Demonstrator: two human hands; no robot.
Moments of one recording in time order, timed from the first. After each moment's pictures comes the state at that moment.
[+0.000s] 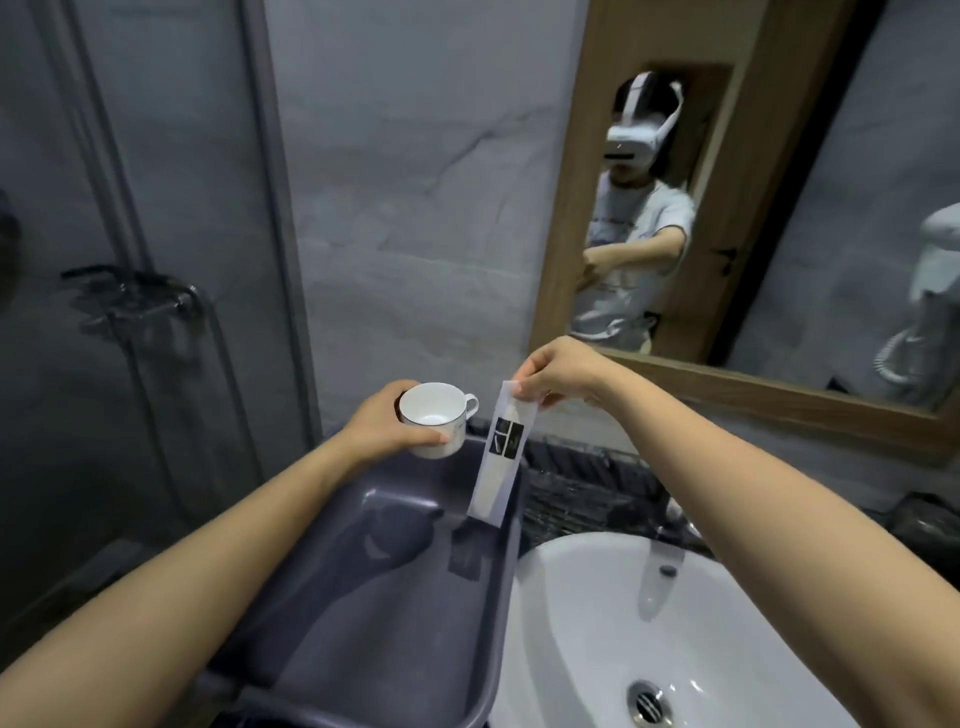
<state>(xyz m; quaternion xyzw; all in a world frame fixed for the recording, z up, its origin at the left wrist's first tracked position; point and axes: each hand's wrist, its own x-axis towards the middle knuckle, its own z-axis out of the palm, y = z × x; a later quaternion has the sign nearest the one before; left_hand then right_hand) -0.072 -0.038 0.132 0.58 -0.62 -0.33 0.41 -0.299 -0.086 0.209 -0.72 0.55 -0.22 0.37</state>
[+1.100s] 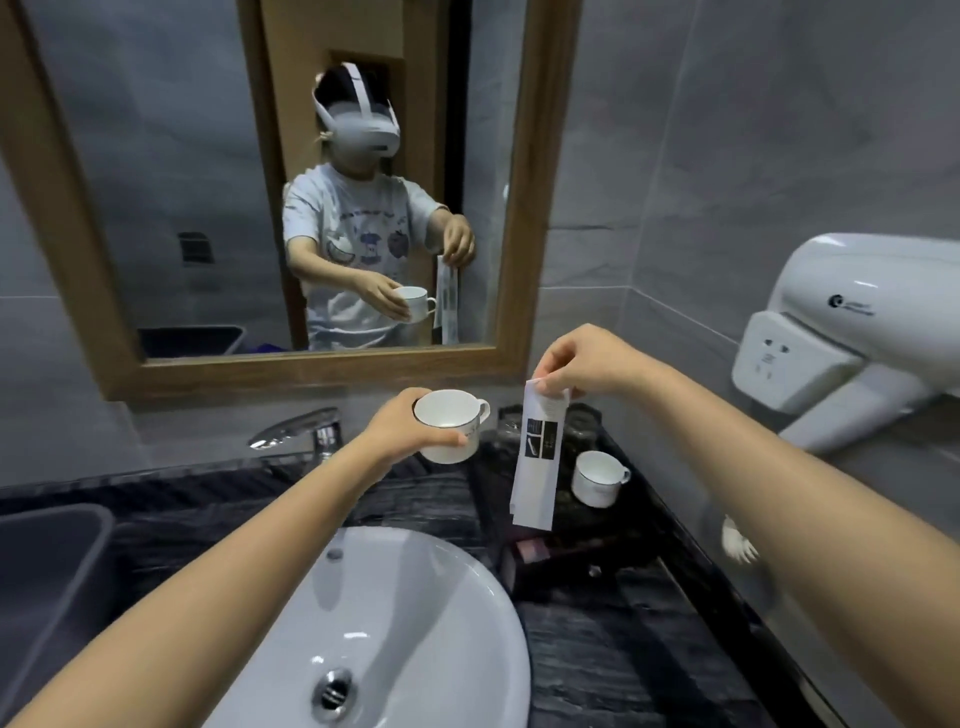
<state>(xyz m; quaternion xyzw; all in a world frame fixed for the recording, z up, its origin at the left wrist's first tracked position) -0.537 -0.025 0.147 0.41 -0.75 -0.44 0.28 -0.734 0.092 0.256 -0.61 0.74 -0.25 0.17</state>
